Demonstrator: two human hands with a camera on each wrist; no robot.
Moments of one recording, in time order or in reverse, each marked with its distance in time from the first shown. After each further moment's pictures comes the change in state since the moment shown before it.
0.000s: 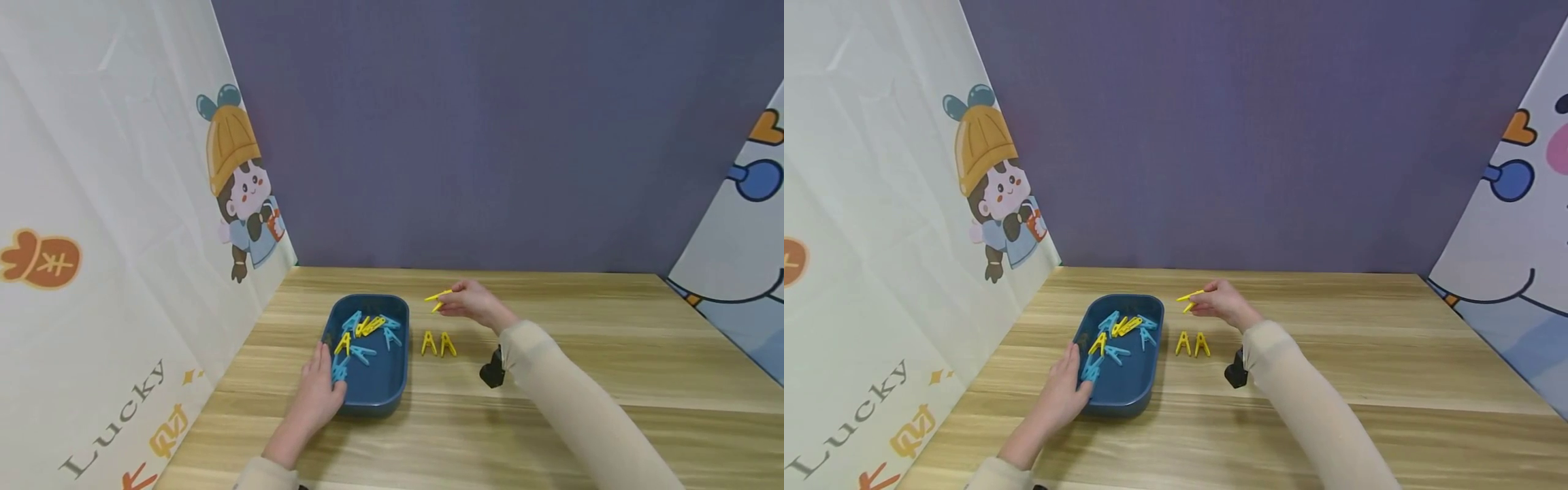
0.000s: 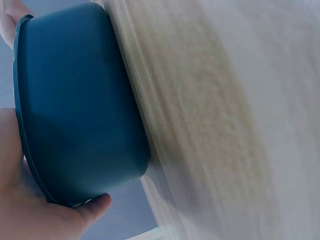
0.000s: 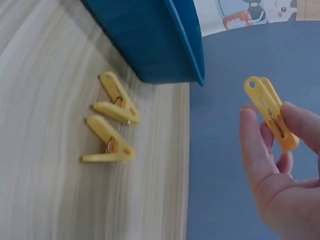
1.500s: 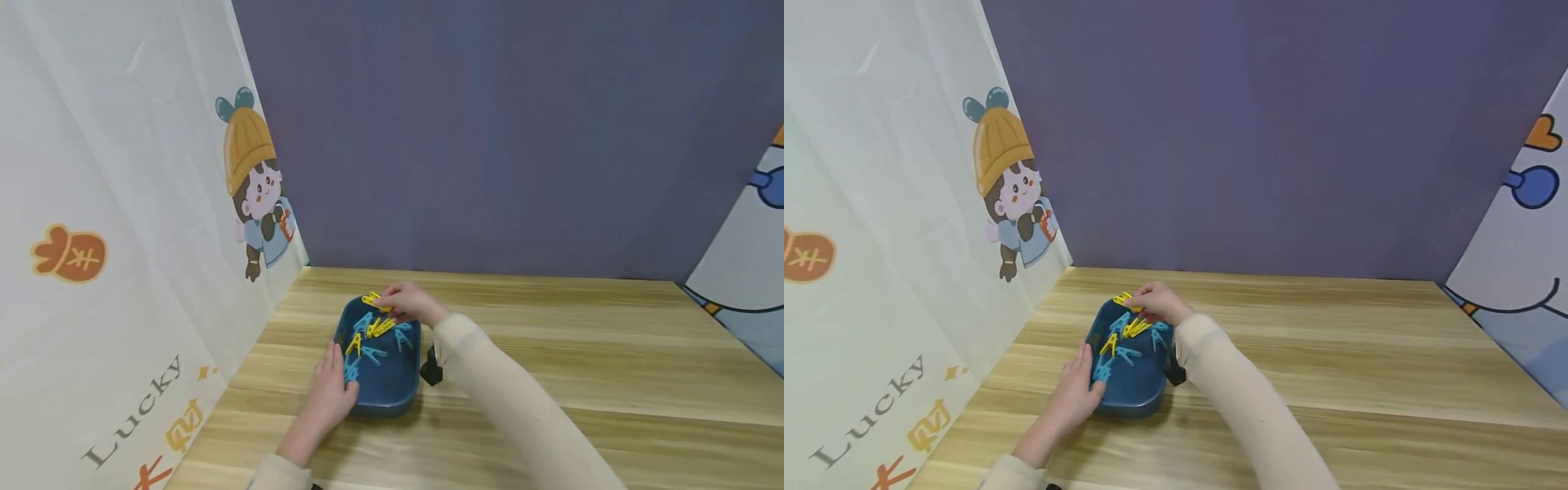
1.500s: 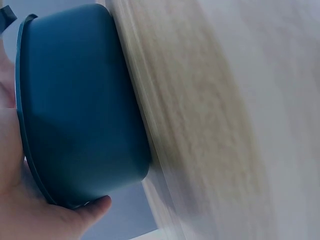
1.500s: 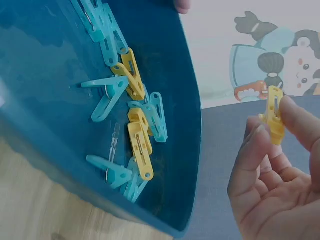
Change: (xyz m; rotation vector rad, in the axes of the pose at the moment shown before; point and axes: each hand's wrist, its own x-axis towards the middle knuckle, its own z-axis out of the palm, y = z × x) left_hand 0.003 0.006 0.009 -0.002 0.057 0.006; right_hand 0.042 -0.018 0.107 -0.332 -0.102 -0.008
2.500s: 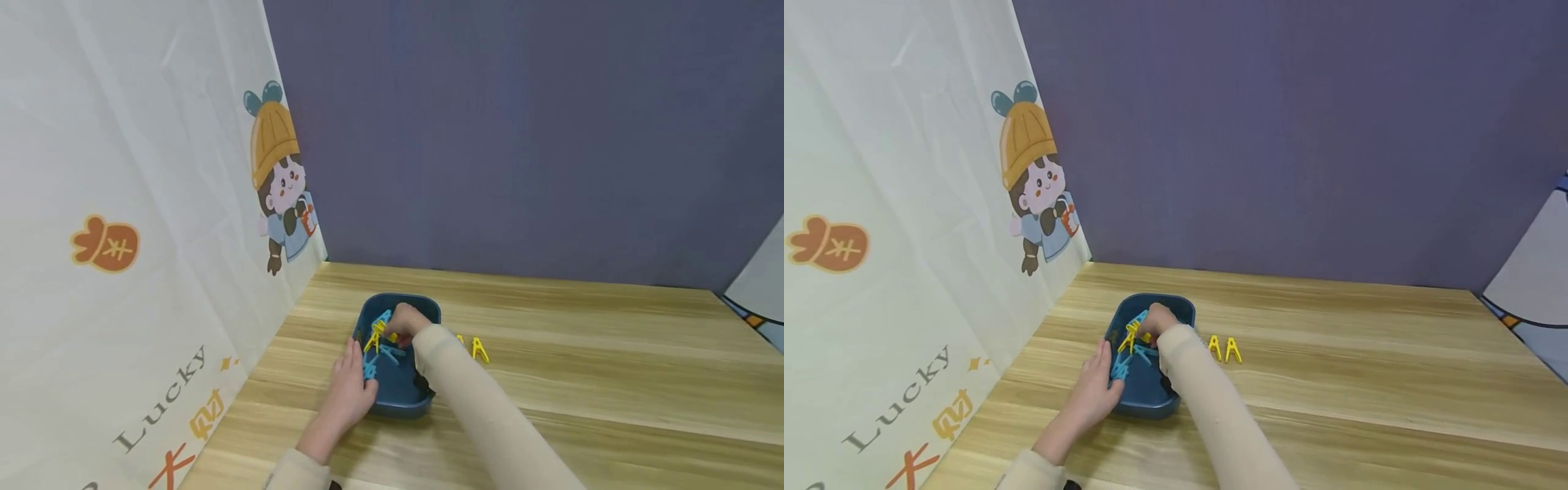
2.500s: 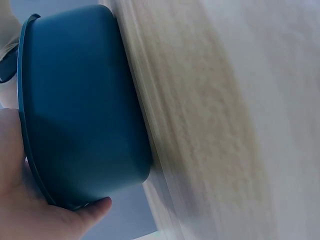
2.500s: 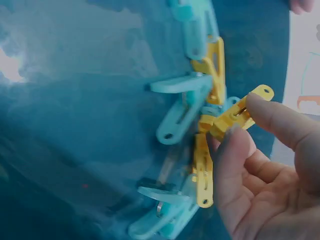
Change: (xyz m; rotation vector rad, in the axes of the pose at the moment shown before) left_hand 0.002 0.004 -0.003 -0.041 -0.028 -0.032; right_hand 0.041 0.022 0.054 -0.438 0.027 0.201
